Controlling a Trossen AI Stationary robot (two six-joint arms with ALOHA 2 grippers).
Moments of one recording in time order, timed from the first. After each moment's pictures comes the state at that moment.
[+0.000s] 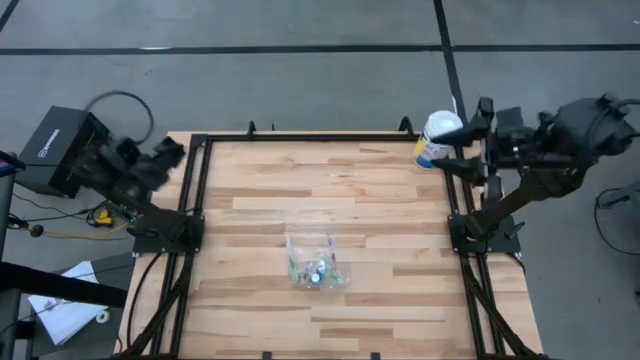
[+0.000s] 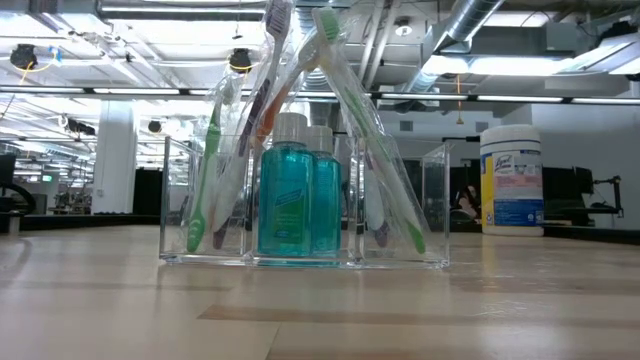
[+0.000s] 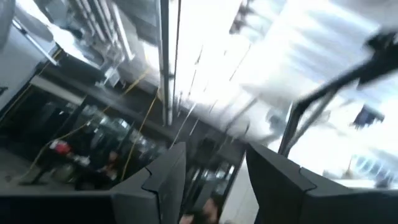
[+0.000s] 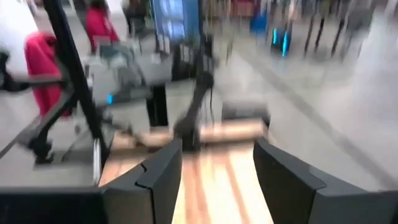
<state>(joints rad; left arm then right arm) -0.51 0.41 0.69 0.50 -0.58 -0.09 0.45 1.37 2.35 -1.18 0.57 0.11</state>
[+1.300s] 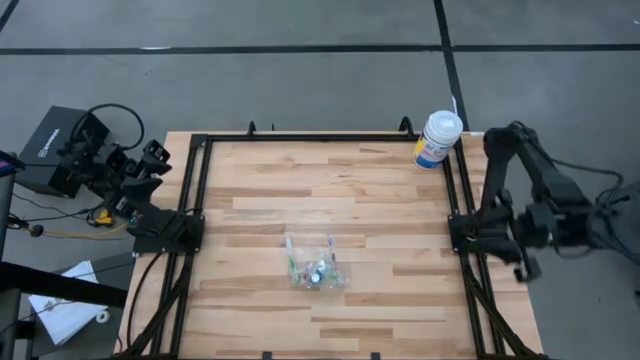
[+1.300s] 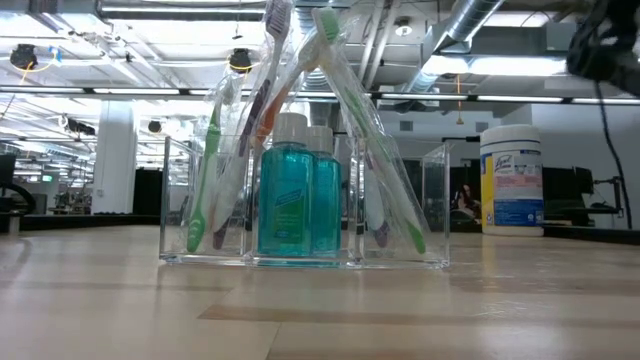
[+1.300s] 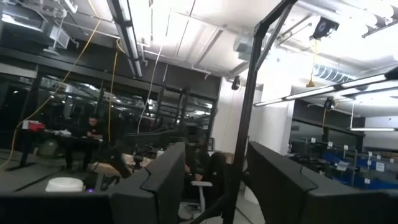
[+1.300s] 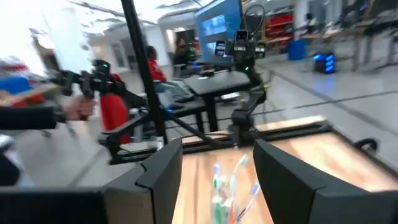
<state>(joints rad) -0.51 0.01 0.72 -0.21 -0.37 -0.04 1.59 0.76 1.05 -0.50 1.57 0.42</state>
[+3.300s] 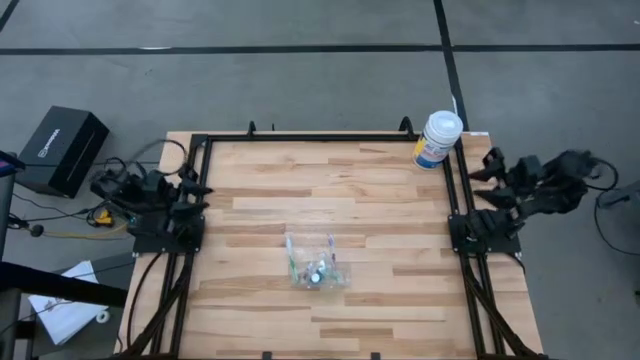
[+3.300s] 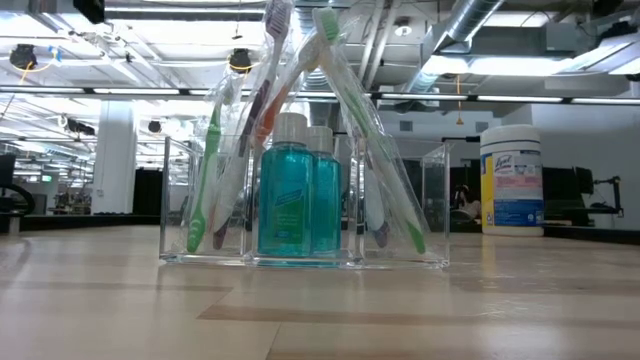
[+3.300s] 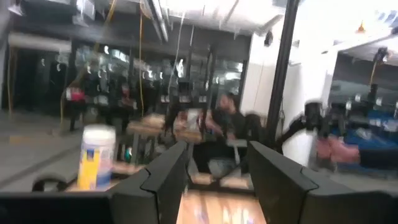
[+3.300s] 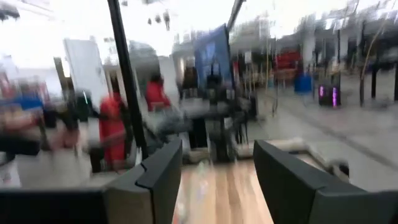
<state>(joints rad) -0.51 0.00 0.44 -0.11 -0.49 -0.02 0.31 0.01 0.78 -0.58 0.26 0.10</state>
